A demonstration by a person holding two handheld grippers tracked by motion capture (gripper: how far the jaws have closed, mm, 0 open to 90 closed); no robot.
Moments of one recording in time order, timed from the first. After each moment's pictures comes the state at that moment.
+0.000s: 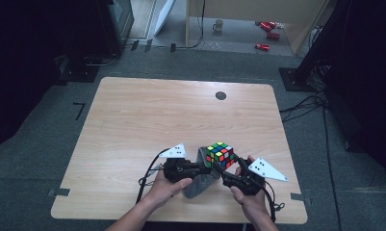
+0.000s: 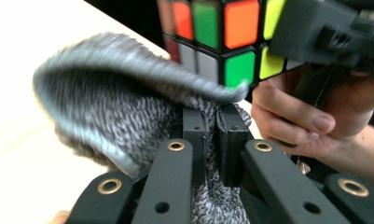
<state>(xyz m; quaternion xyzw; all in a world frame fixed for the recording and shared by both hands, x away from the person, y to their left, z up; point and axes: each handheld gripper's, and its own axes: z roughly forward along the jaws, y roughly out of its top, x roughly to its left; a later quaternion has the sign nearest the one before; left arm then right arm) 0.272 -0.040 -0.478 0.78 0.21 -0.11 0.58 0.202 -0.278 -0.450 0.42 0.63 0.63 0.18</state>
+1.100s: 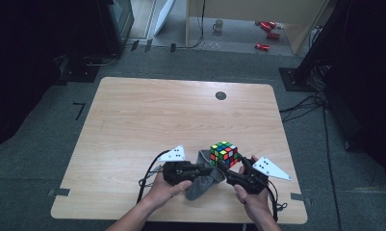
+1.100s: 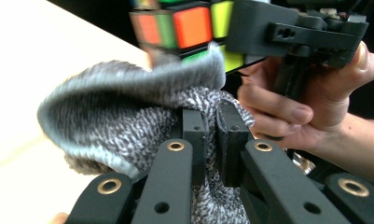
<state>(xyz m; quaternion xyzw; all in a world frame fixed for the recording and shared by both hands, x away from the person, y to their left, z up) 0.273 -0.024 -0.473 0.76 0.21 -0.09 0.60 0.205 -0.292 -0.451 0.44 0.62 0.63 0.18</state>
